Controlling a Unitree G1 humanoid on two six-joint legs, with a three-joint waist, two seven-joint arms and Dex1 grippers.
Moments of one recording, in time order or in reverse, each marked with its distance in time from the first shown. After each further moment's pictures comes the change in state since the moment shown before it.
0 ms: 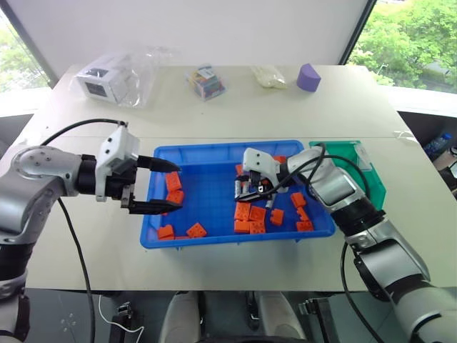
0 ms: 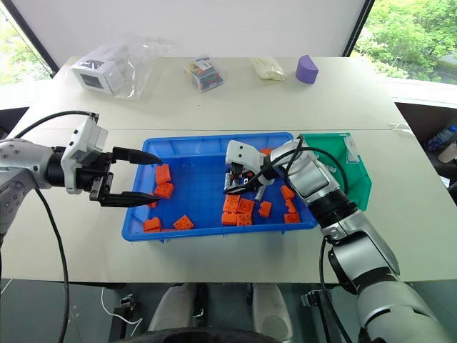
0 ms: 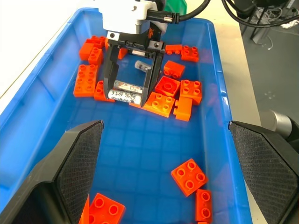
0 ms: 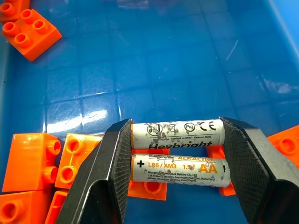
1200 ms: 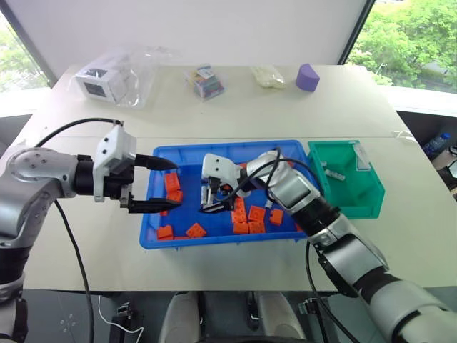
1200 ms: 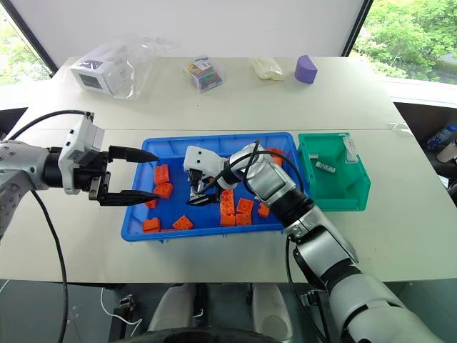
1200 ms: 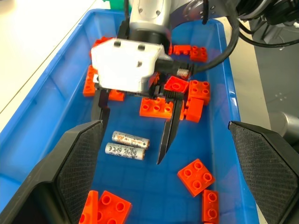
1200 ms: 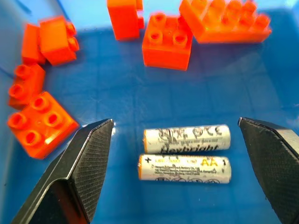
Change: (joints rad) left arm 0.027 0.004 0.031 -0.022 -0.002 0.001 0.034; right arm -0.091 0.256 0.108 0.129 -0.083 0.040 -0.110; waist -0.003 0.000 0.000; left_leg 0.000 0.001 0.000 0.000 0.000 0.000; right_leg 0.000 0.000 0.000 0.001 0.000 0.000
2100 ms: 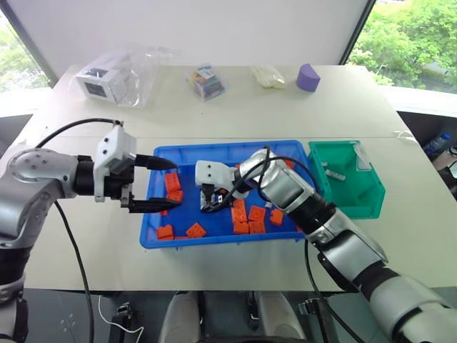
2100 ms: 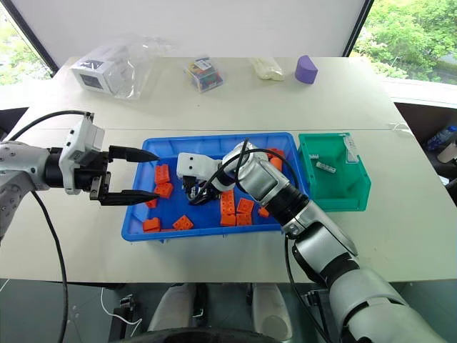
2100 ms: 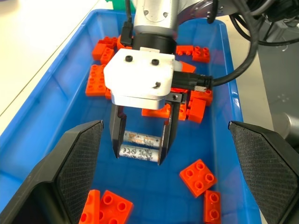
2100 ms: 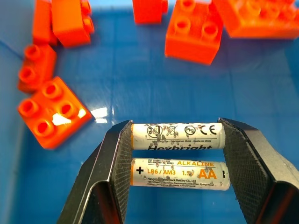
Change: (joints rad) left arm -0.010 -0.014 -0.001 0.004 0.002 -0.003 0.007; right arm -0.029 -0.014 0.038 -0.123 -0.005 0.112 0.050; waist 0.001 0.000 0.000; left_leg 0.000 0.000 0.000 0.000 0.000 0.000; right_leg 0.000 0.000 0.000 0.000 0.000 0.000
